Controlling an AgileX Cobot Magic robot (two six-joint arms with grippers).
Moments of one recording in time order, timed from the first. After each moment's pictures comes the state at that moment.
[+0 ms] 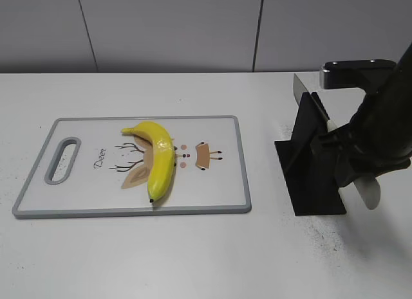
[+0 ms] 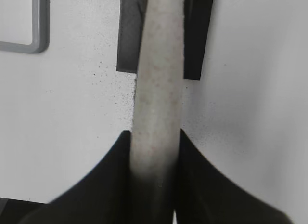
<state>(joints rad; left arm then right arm) -0.04 0.00 -0.48 -0.04 1.09 0.06 0.43 1.53 -0.97 0.05 0.87 0.29</state>
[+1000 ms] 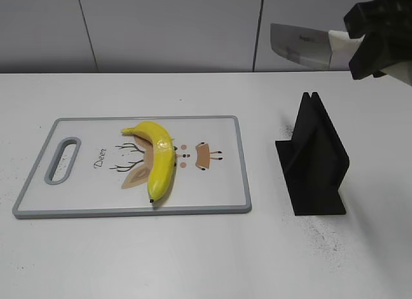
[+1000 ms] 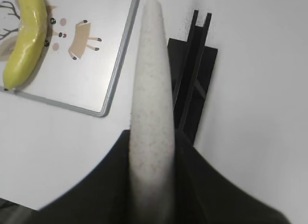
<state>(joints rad) -0.03 0.00 -0.48 -0.05 1.09 0.06 0.43 1.34 -1.25 0.06 1.00 0.20</state>
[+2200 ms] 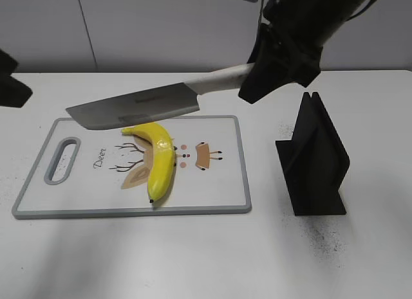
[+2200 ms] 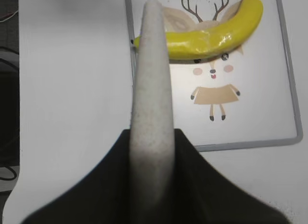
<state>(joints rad) -0.10 1.21 -1.04 -0.59 1.02 1.17 0.43 1.77 -1.56 0.56 1.17 -1.16</state>
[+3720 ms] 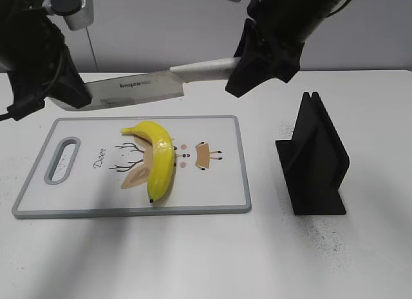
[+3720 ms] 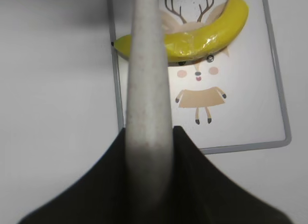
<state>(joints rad) -0.27 1.61 -1.27 -0.36 0.99 1.29 0.44 1.85 -1.62 0.51 1.13 -1.12</state>
